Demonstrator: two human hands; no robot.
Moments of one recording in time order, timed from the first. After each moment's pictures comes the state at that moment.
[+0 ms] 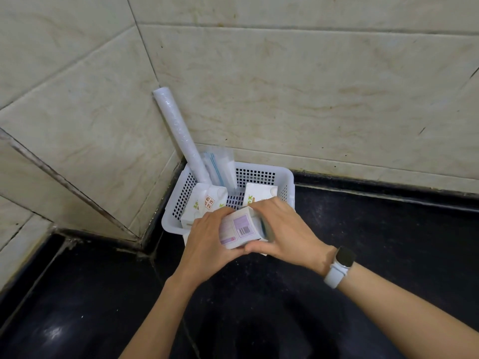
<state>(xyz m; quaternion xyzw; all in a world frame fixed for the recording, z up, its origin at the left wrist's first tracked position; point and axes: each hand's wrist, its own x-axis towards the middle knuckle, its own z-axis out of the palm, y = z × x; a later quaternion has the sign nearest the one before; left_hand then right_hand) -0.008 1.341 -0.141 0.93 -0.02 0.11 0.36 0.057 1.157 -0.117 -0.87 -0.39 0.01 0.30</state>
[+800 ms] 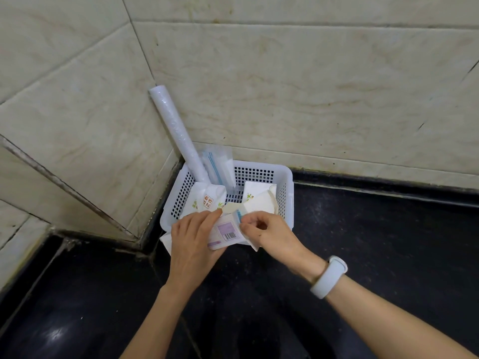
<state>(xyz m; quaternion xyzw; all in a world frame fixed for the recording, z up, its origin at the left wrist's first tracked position) -0.016 1.359 -0.165 0.94 -0.07 0.28 0.19 0.036 1.188 -0.111 -0.79 -0.08 0.24 0.57</state>
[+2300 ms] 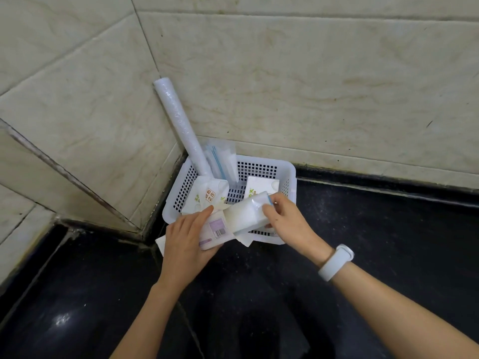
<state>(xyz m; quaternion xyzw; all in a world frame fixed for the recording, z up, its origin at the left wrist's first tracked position) -0.028 1.373 -0.172 0.96 0.00 0.16 0.22 0.058 1.169 -0.123 -0.82 -0.08 0.19 0.54</state>
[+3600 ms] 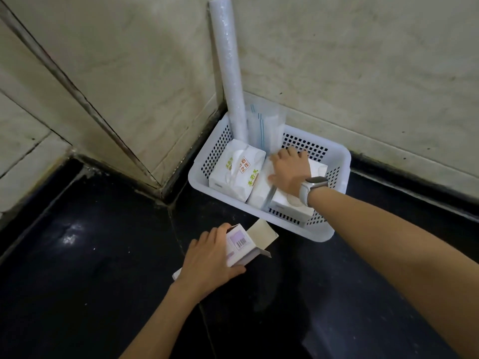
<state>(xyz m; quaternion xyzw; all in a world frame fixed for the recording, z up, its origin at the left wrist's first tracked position) -0.069 1.367 -0.239 0.95 0.15 -0.15 0.24 0.172 1.259 -0.214 -0.94 -0.32 0.11 -0.07</state>
